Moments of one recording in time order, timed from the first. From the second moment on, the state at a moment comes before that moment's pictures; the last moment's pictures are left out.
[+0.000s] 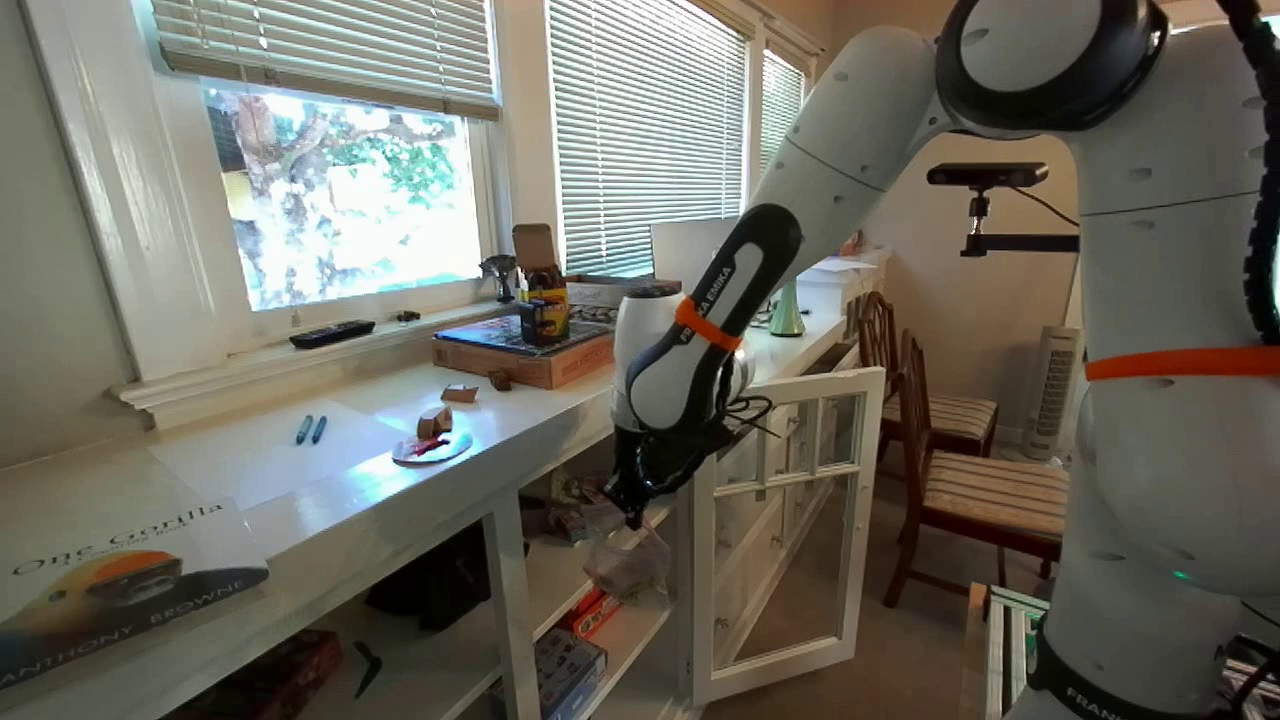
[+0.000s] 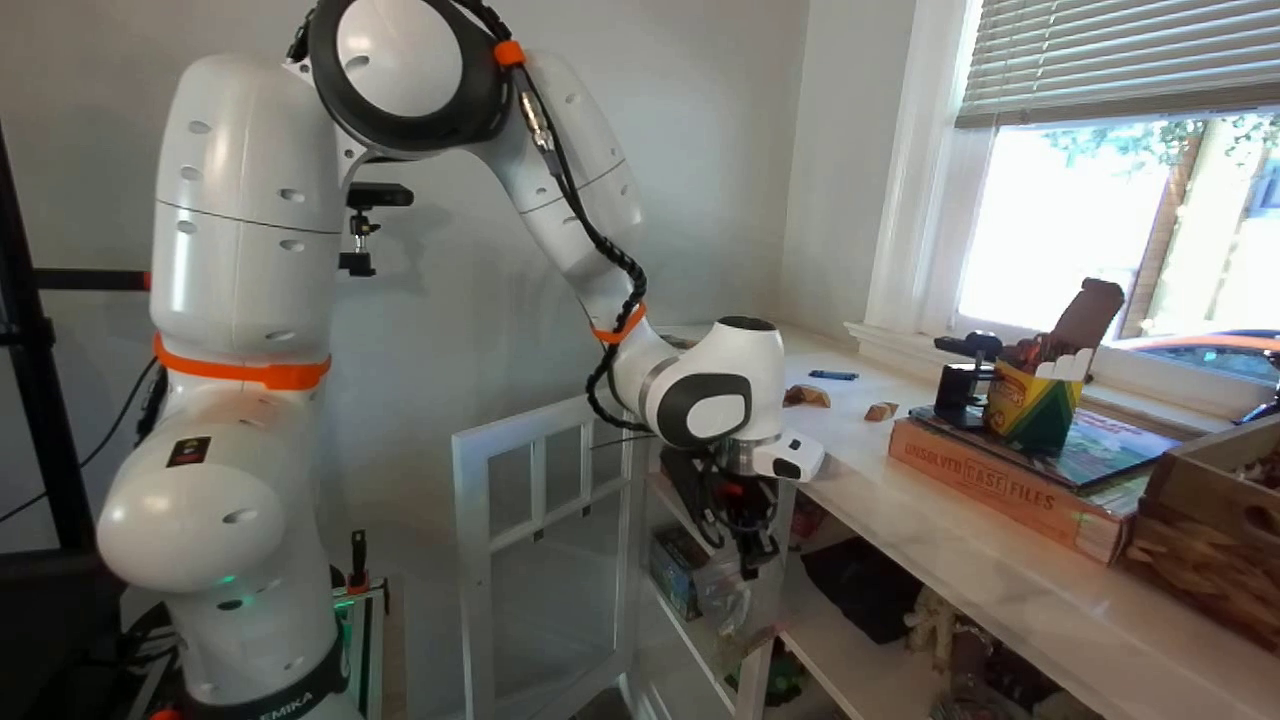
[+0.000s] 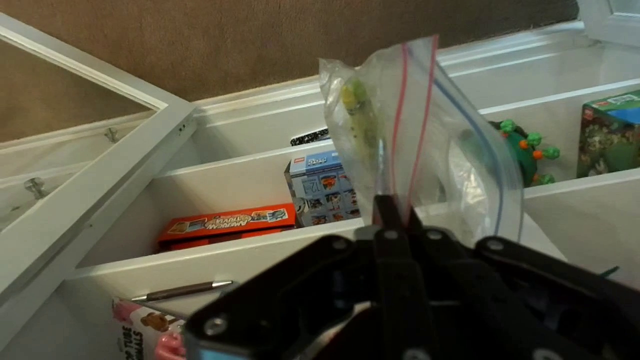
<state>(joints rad) 0.02 0.18 -0.04 -2.41 -0.04 2.74 0.21</state>
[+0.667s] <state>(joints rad) 0.07 0.31 -0.15 -2.41 -0.13 3.00 0.24</state>
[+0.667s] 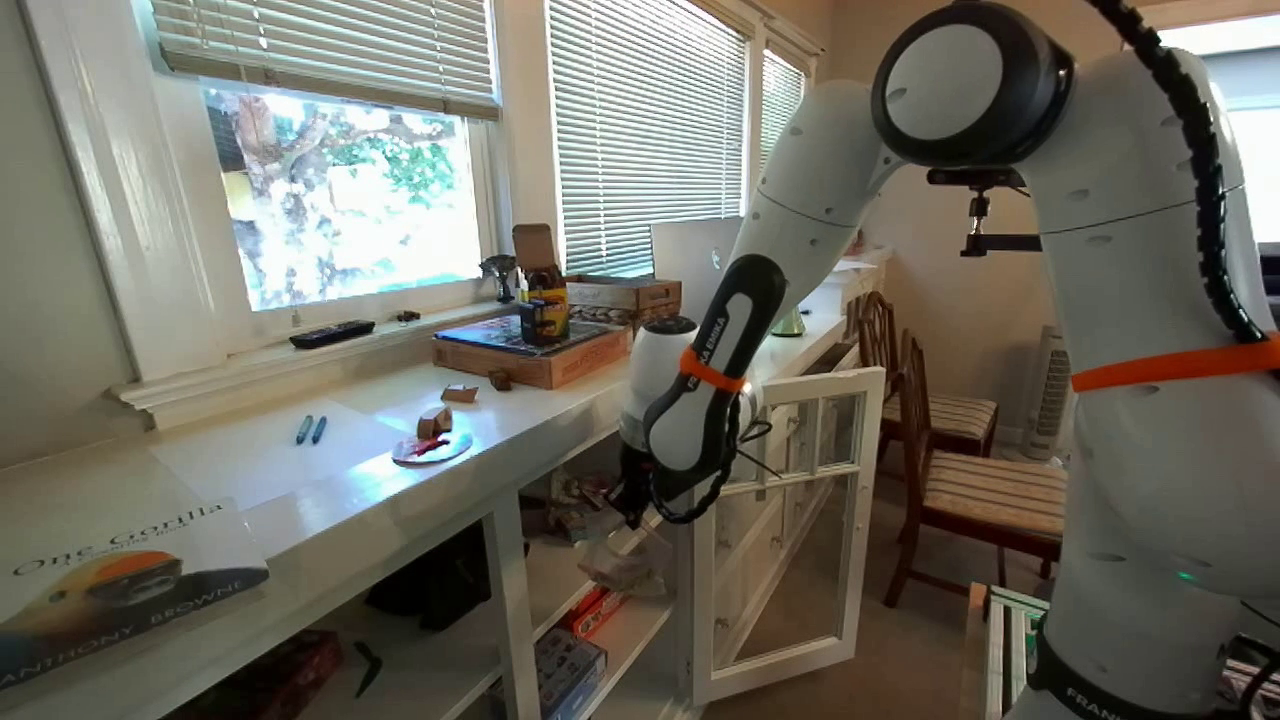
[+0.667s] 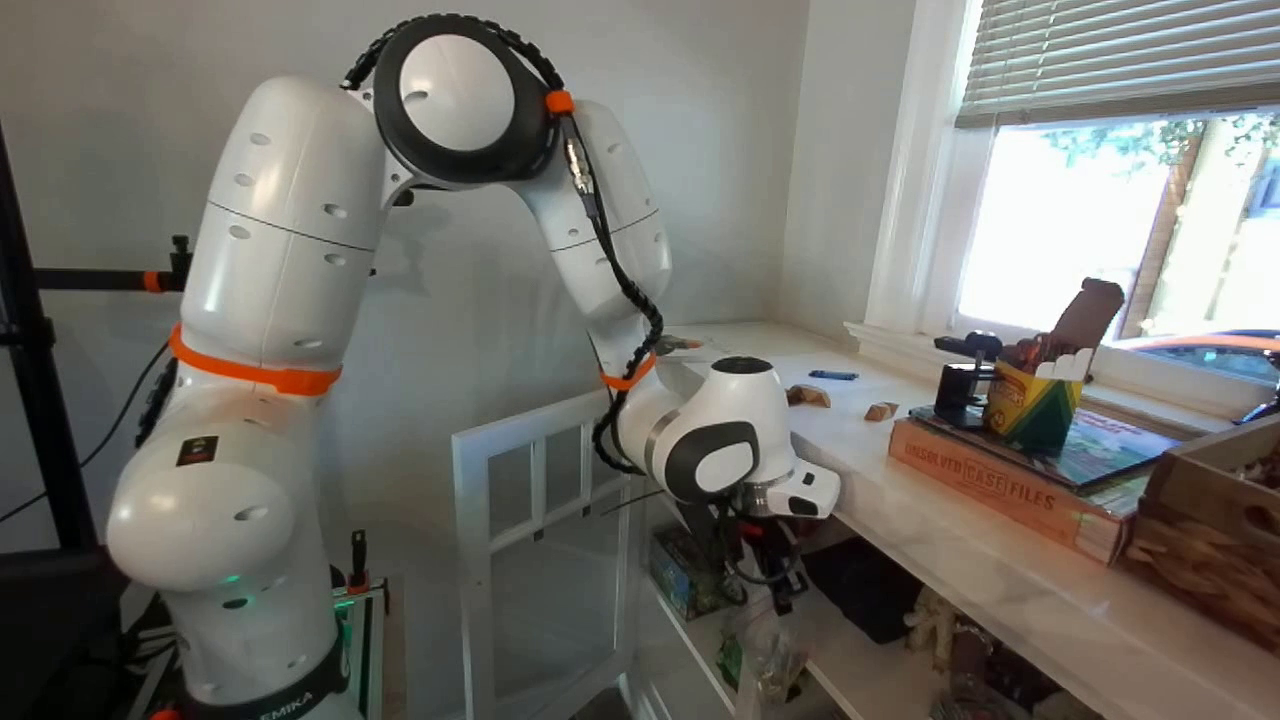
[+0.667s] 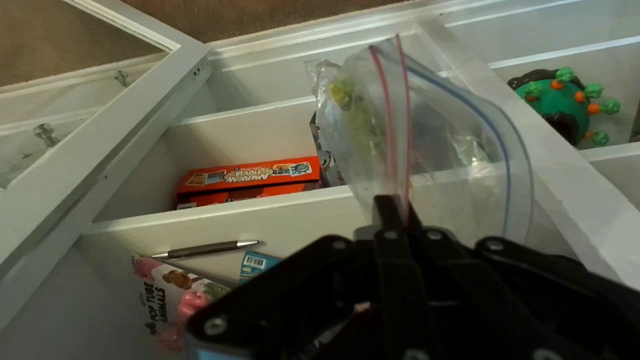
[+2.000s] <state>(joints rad) 0.65 0.68 -0.74 -2.30 -0.28 3.24 0.08</state>
